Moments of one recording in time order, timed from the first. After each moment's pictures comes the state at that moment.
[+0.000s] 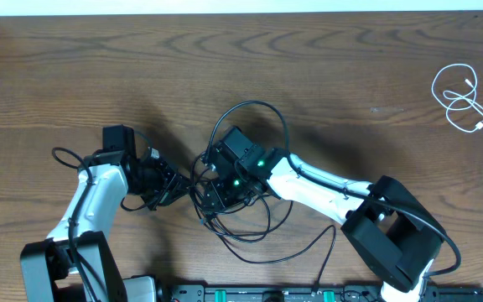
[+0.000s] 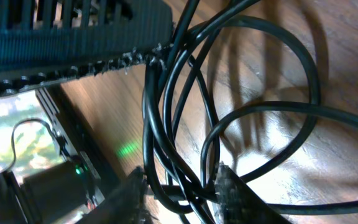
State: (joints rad) left arm 0.15 1.50 0.77 -0.78 0.62 -0.62; right arm 0.87 1.94 1.22 -0.42 -0.62 0.51
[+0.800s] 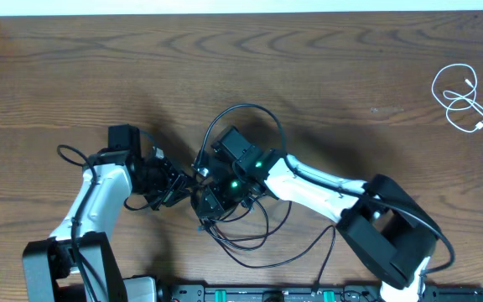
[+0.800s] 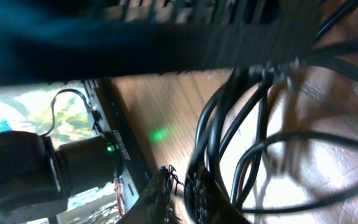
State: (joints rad) left arm 0.11 1.50 0.77 -0.78 0.61 -0.62; right arm 0.88 1.97 1.22 -0.35 -0.79 0.43
